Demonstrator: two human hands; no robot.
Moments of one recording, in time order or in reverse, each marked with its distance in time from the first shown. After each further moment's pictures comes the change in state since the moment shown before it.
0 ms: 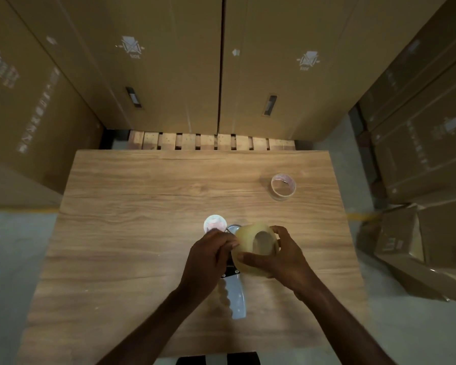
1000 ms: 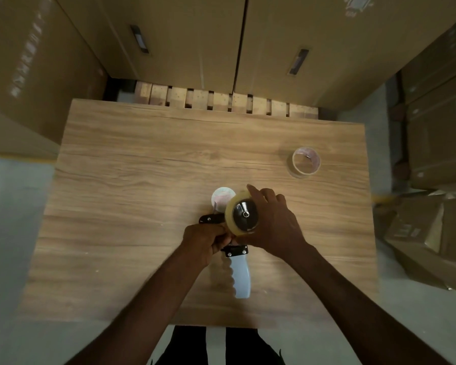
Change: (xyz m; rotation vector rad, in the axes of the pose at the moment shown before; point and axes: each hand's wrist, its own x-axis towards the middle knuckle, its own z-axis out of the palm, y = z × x) left_hand 0.021 -0.048 0.023 -0.887 0.161 -1.521; right_hand 0.076 0.003 0.041 -0.803 -0.117 -0.421
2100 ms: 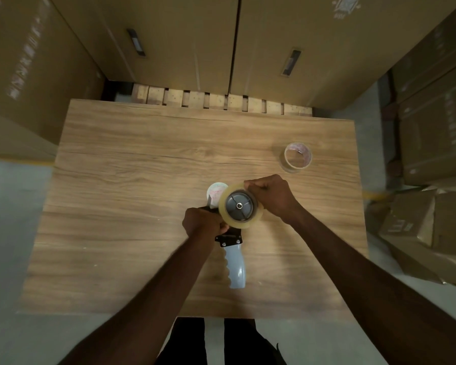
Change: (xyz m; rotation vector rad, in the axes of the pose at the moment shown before) left_hand 0.012 -0.003 0.016 0.306 0.236 0.259; right_hand 0.045 0.038 -0.004 0.573 0.051 0.093
